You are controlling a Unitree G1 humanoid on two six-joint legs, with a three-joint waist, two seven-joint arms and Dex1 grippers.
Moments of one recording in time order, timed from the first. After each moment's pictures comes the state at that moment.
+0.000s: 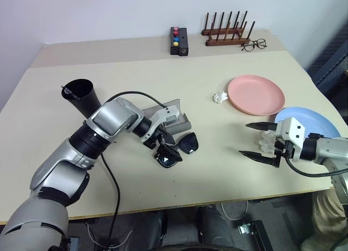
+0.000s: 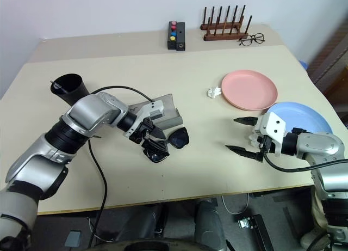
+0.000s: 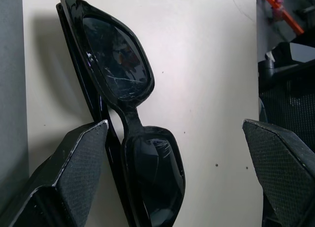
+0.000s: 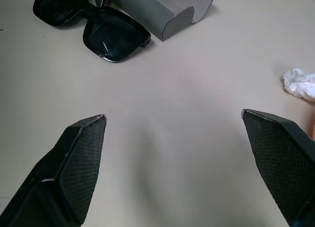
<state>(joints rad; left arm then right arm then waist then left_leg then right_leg) -0.95 0.58 -0.58 0.07 -0.40 1.15 -1.25 -0.09 -0.89 -0.17 -0.07 0.37 0.08 1.16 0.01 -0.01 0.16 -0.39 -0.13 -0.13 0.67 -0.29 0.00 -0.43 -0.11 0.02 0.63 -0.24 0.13</state>
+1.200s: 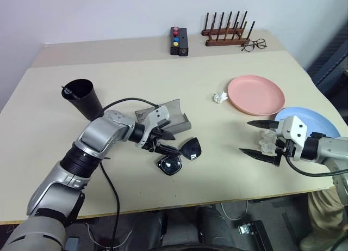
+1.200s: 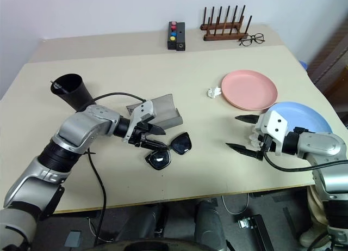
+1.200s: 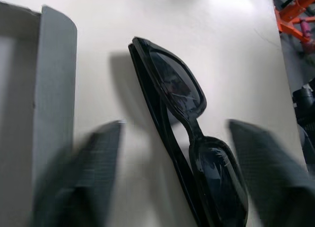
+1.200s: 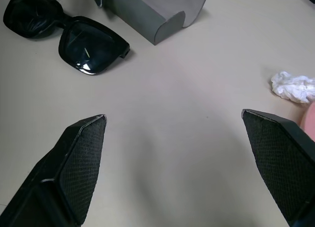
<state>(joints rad) -0.71 0.59 -0.41 -0.04 -0.38 0.93 -1.12 -0.09 -0.89 -0.19 -0.09 0.37 0.10 1.13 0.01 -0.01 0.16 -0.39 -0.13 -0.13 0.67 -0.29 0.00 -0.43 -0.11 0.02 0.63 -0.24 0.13</state>
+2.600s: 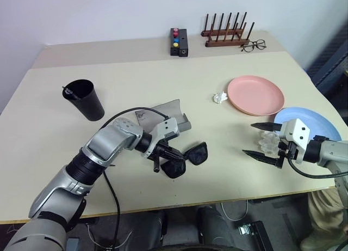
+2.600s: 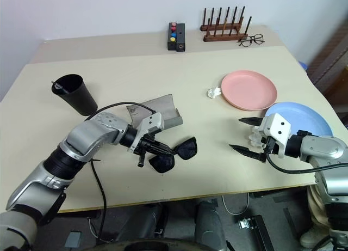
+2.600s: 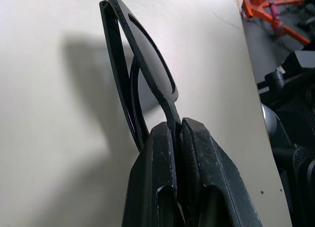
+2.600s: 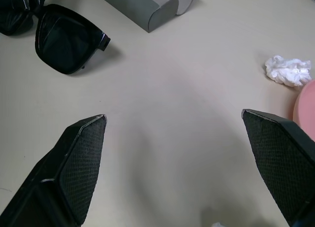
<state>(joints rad) -0.67 0.57 -0.46 -0.09 -0.39 0.89 -1.14 -0.05 -0.89 -0.21 -0.07 0.37 0.06 1.12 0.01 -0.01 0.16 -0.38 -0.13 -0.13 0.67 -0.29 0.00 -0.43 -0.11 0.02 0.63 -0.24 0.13</state>
